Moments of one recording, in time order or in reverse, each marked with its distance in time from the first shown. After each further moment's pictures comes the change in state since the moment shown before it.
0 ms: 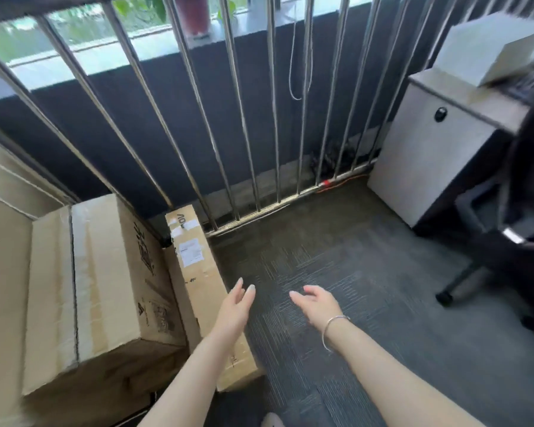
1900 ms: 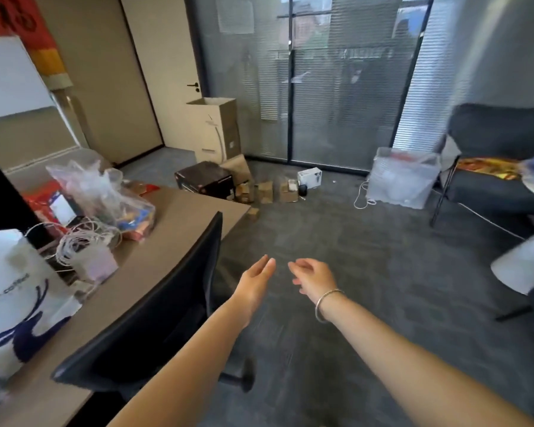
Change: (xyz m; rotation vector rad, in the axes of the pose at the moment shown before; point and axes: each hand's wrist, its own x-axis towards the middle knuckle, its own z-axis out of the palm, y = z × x) left_hand -1.132 -0.341 1.201 1.098 -2.089 0.531; right_hand -0.993 0.939 -0.845 1.150 2.109 0.350
